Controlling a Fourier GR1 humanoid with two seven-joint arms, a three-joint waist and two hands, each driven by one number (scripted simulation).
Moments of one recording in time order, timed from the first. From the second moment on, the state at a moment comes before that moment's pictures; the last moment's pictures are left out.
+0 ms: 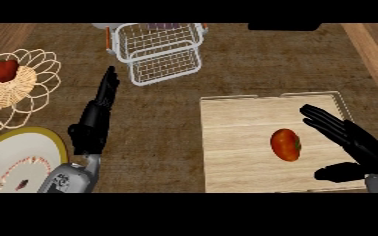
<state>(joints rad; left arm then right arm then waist) -0.17 0.26 -0.30 -1.53 0.08 0.40 0.00 -0.08 -0.49 -0.02 -1.26 0.56 0.17 -1.05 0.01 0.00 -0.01</state>
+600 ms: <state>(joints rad) -0.18 0.23 -0.28 -1.53 0.06 0.38 0.02 -0.14 -0.48 0.06 -1.20 0.54 0.13 -1.05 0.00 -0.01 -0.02</state>
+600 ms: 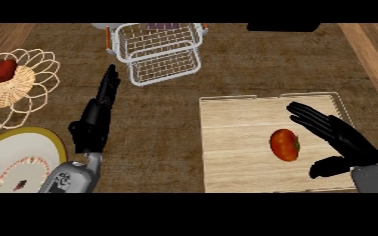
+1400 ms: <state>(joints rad) -0.17 0.21 -0.27 -1.53 0.03 0.37 0.03 -0.14 -0.36 0.07 -1.26 0.62 -0.03 -0.97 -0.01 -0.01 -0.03</state>
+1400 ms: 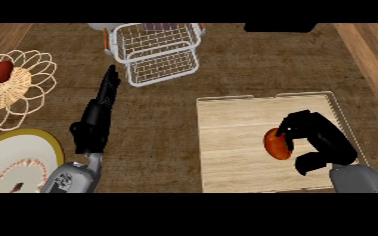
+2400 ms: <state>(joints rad) -0.18 0.22 -0.28 -1.51 0.02 0.35 0.04 -0.36 -0.10 0.33 -1.46 1.32 0.17 0.21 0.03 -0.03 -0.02</state>
